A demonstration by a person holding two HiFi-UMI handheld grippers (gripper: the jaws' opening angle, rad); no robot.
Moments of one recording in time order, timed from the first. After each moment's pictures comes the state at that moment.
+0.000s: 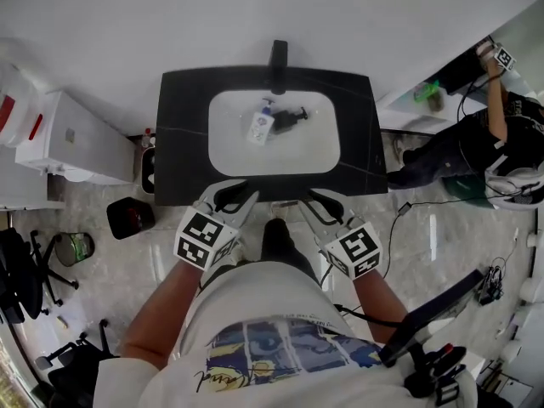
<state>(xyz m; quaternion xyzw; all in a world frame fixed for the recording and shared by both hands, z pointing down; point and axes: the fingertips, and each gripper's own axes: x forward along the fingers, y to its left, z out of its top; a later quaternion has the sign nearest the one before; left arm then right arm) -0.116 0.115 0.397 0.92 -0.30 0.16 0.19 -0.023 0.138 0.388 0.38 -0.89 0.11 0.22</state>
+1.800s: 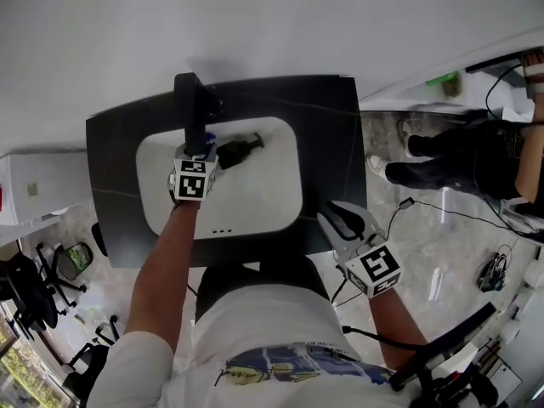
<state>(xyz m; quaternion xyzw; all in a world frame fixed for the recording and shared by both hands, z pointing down) -0.050 -0.187 0.665 0.78 -0.45 0.36 0.24 0.186 -0.017 0.476 0.40 -0.85 0.24 0.24</state>
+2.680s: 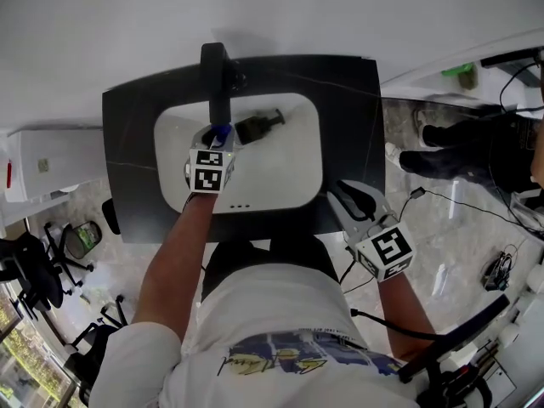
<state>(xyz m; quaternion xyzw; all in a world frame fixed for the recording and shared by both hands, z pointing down) -0.046 -0.162 0.632 0.80 -0.46 0.31 0.23 0.163 -0.020 0.463 0.39 -0.86 0.22 0.24</state>
